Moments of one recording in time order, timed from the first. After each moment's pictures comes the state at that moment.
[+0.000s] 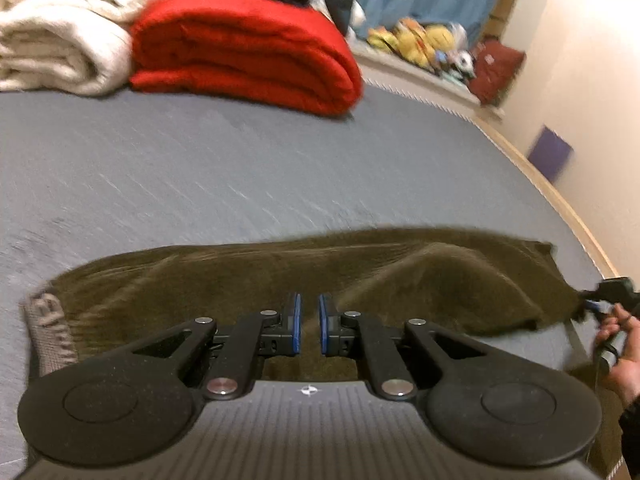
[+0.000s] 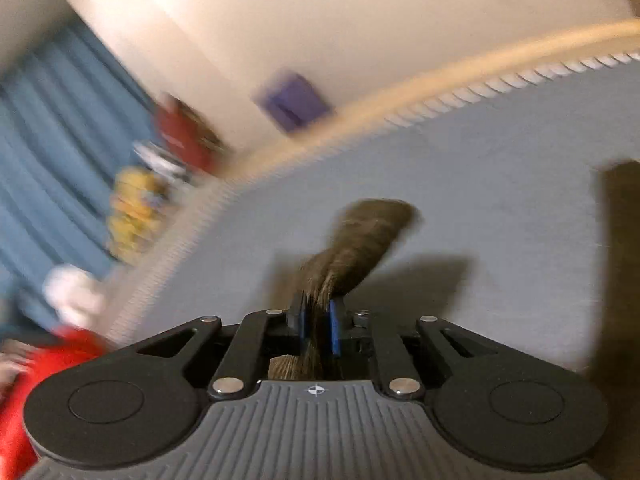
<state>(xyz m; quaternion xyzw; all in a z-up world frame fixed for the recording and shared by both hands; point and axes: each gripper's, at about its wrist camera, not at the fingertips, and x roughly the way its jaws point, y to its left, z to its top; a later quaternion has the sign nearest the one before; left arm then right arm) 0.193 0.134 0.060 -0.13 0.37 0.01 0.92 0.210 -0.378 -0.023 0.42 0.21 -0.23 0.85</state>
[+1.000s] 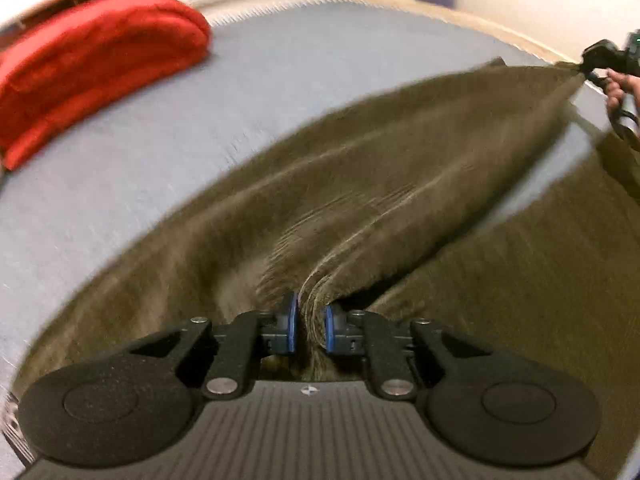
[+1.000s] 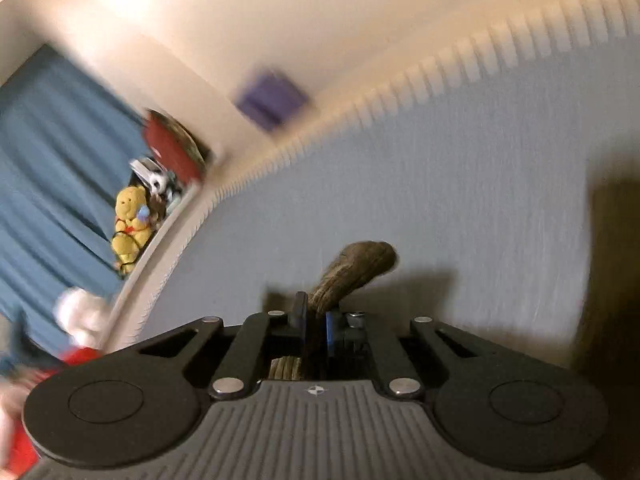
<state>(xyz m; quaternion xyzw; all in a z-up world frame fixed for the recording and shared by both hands) 0.215 0.080 -0.012 0.12 0.43 -0.15 0.88 0.190 -0.448 -0.017 0.37 0.13 -0.24 0.89</state>
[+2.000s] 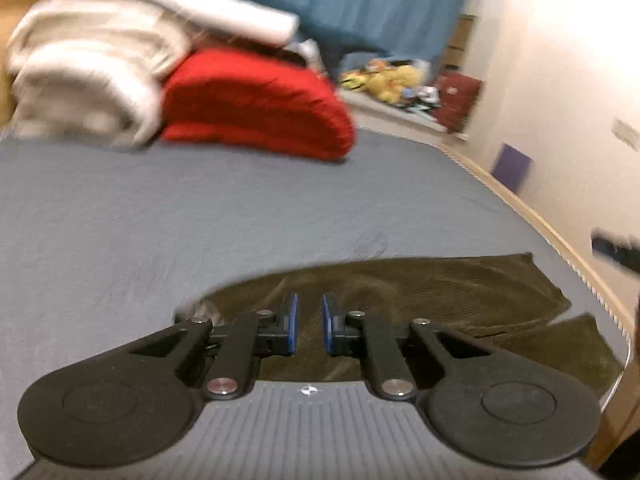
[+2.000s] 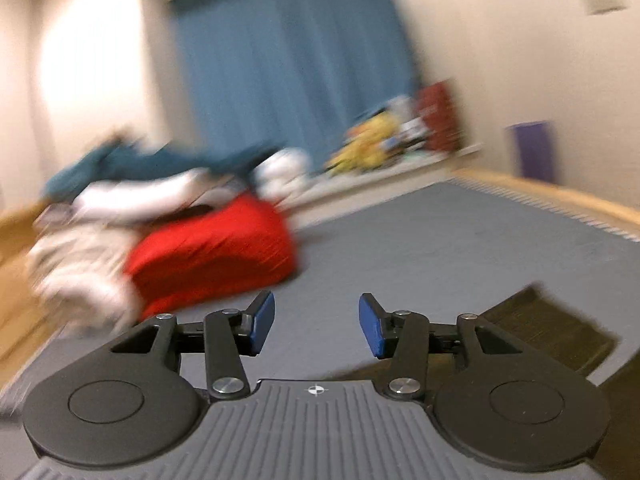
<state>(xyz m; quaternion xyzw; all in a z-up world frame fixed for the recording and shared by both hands) 0.045 0.267 0.125 -0.12 0.31 -0.02 0.94 0.015 -0.205 0.159 0.13 0.18 0.15 0.96</state>
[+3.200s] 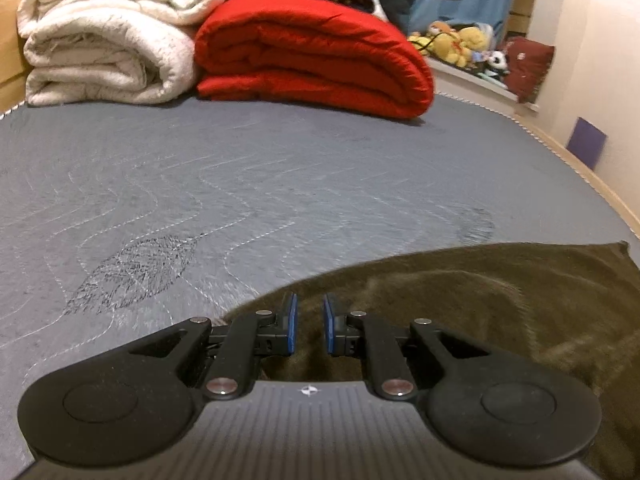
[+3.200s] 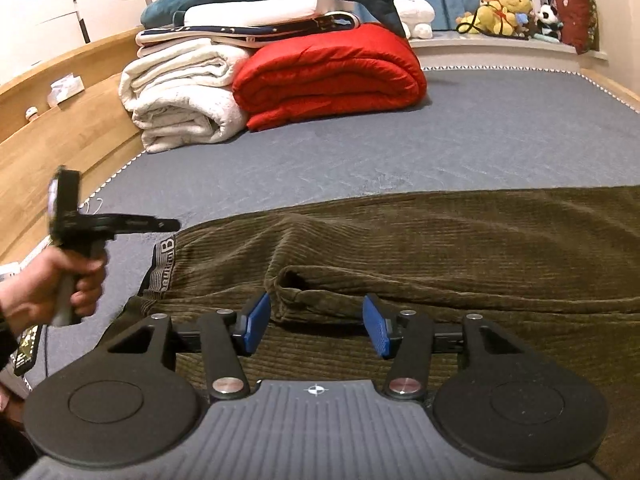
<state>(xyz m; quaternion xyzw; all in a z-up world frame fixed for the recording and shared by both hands) 0.192 0.278 0.022 -0.08 0.35 0.06 0.93 -0.001 -0.110 0.088 0.06 0.35 0.27 0.89</state>
